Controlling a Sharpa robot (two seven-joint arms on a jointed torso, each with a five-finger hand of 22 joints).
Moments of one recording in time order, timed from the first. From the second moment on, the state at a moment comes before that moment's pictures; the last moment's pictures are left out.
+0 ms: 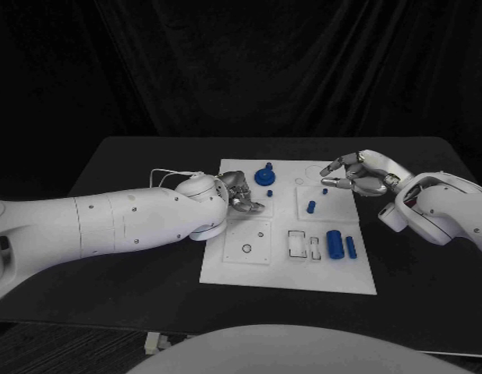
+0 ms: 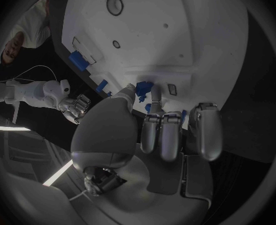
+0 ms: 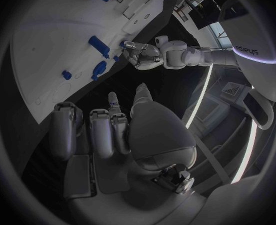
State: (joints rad) left arm 1.18 -0.56 -0.21 1.40 -1.20 -0.30 -0.55; left_hand 1.19 -0.10 0.15 0.26 0.07 0.97 0.05 0.26 0.84 1.47 -0.03 1.57 1.31 1.47 -0.09 1.57 1.31 0.05 1.47 0.02 1.35 1.31; right arm 1.19 -0.87 -0.21 1.33 -0.86 -0.27 0.38; right_hand 1.32 0.12 -0.27 0.27 0.22 0.71 0.13 0.45 0.07 1.47 0.04 1.55 1.31 1.46 -0.02 1.48 1.31 0.03 1.46 0.09 1.39 1.31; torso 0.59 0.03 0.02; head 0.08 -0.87
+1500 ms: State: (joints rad) left arm 1.18 -0.63 -0.21 1.48 -1.27 -0.33 -0.50; left_hand 1.27 -0.09 0.07 0.27 0.09 0.82 0.06 0.39 0.98 1.47 -0.02 1.57 1.31 1.46 -0.08 1.57 1.31 0.05 1.47 0.02 1.34 1.31; right arm 1.19 -0.90 -0.21 1.37 -0.86 -0.28 0.38; right_hand 1.32 0.11 -0.27 0.27 0.22 0.71 0.13 0.45 0.07 1.46 0.05 1.55 1.31 1.46 -0.02 1.48 1.31 0.03 1.46 0.09 1.39 1.31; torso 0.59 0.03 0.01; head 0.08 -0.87
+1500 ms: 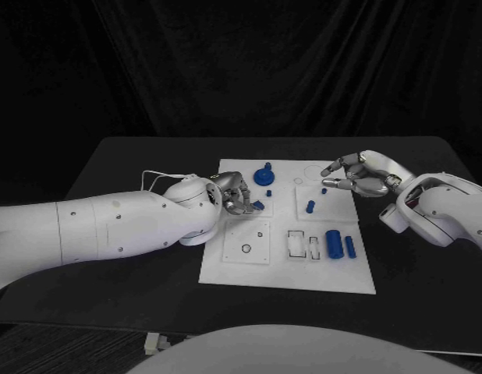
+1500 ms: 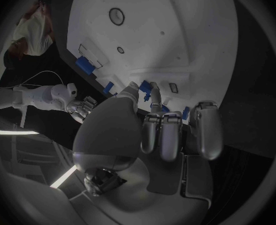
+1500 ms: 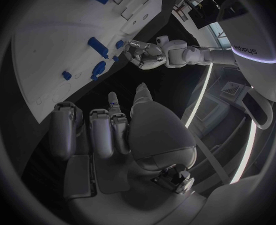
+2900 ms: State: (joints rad) left arm 1.26 -0.88 -0.21 1.56 -1.26 -0.37 -0.02; left_hand 1.45 -0.12 0.44 0.24 0.20 0.95 0.07 0.28 0.68 1.47 -0.01 1.52 1.31 1.47 -0.07 1.57 1.31 0.05 1.45 0.05 1.33 1.31; right arm 1.17 -0.61 -0.21 1.49 -1.81 -0.39 -0.38; right_hand 1.17 -0.07 -0.08 0.29 0.23 0.90 0.09 0.42 0.18 1.46 0.02 1.57 1.31 1.47 -0.04 1.55 1.31 0.02 1.47 0.06 1.55 1.31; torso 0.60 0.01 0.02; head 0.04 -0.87
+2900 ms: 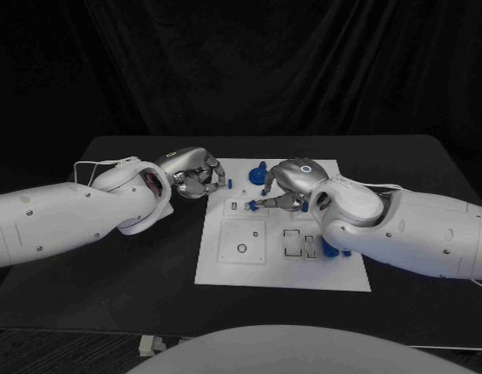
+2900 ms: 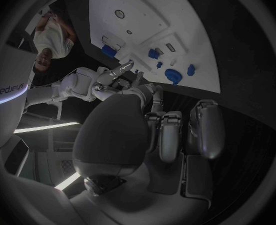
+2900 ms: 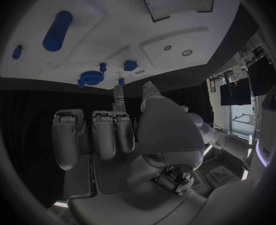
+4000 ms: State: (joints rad) left arm 1.26 -0.88 -0.21 1.57 -1.26 -0.31 -0.06; left_hand 1.44 -0.11 0.44 0.24 0.20 0.95 0.07 0.28 0.67 1.47 -0.01 1.50 1.31 1.47 -0.06 1.57 1.31 0.05 1.44 0.05 1.30 1.31; right arm 1.09 -0.49 -0.21 1.35 -1.95 -0.43 -0.47; right_hand 1.14 -0.08 0.05 0.27 0.51 0.89 0.10 0.32 0.29 1.47 0.02 1.57 1.31 1.46 -0.05 1.54 1.31 0.02 1.47 0.06 1.53 1.31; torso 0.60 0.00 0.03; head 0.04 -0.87
